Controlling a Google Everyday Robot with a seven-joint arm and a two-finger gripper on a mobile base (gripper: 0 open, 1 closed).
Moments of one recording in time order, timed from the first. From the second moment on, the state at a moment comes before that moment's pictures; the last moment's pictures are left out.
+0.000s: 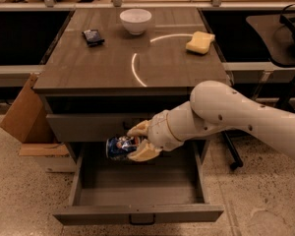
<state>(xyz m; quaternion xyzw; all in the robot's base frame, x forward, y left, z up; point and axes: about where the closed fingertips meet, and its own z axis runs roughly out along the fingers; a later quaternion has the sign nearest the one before) 0.478 0.028 0.725 -0.67 0.62 0.24 0.33</state>
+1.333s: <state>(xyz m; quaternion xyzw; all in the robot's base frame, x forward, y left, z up) 0.475 -0.047 0.599 -0.58 0.73 0.22 0.30</state>
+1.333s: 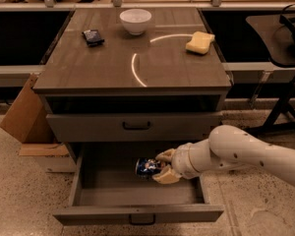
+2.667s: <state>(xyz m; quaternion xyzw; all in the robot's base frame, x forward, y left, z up) 0.505 -0.083 0.534 -0.54 0.75 0.21 0.33</state>
